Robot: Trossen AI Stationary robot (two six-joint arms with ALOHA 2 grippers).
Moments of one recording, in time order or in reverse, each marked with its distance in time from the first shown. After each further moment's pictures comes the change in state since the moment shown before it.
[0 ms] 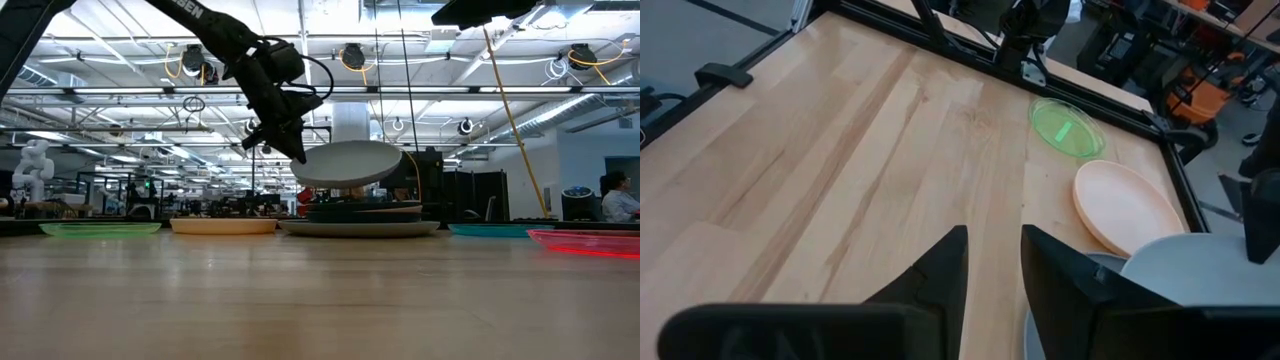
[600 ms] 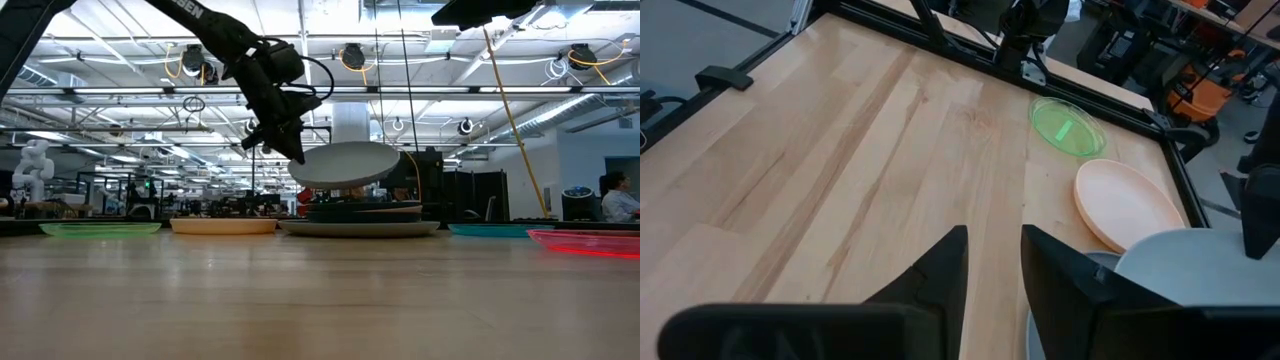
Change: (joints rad) left arm 0.003 0.000 0.000 -0.016 0.009 0.038; right arm 0.000 0.000 0.000 0.000 0.000 0.011
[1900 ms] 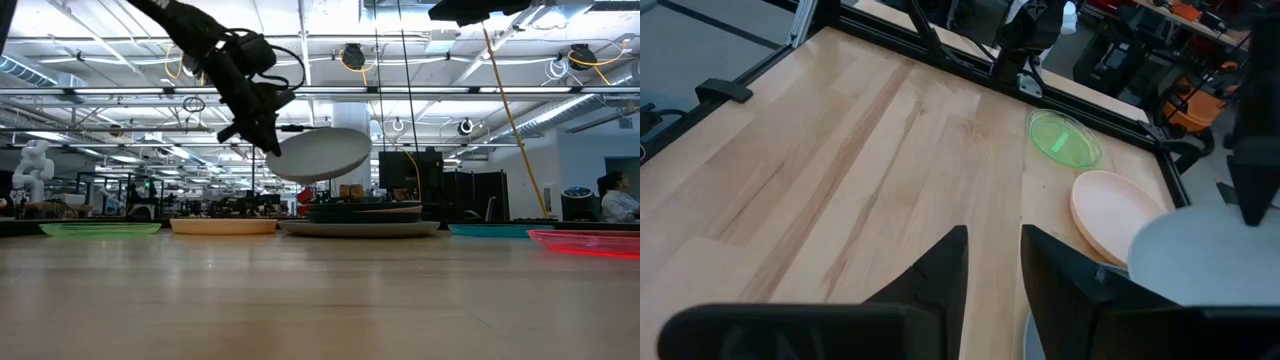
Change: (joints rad) left arm 0.048 -0.196 -0.223 0.128 -0.057 0.007; right arm 0.000 0.000 0.000 0.029 0.000 -0.008
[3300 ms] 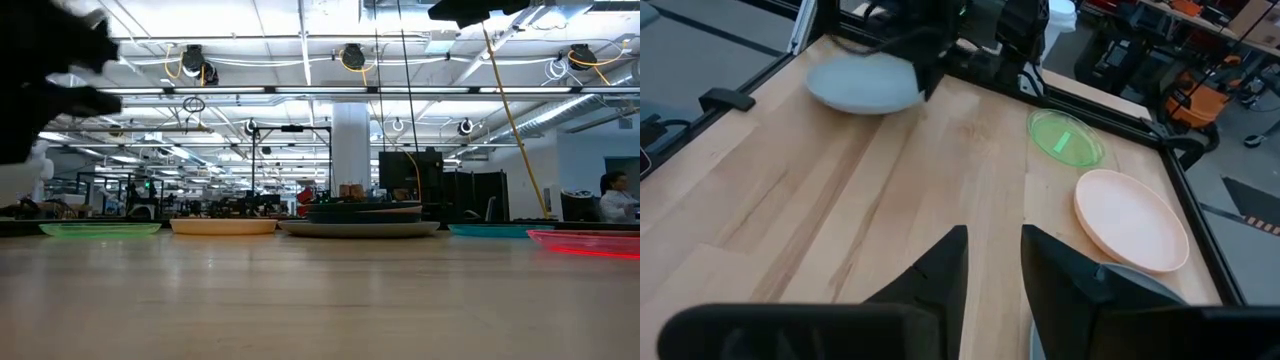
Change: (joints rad) left arm -1.188 -0.175 -0.361 -0.476 -0.111 0.003; right arm 0.000 0.000 0.000 0.004 -0.004 0.027
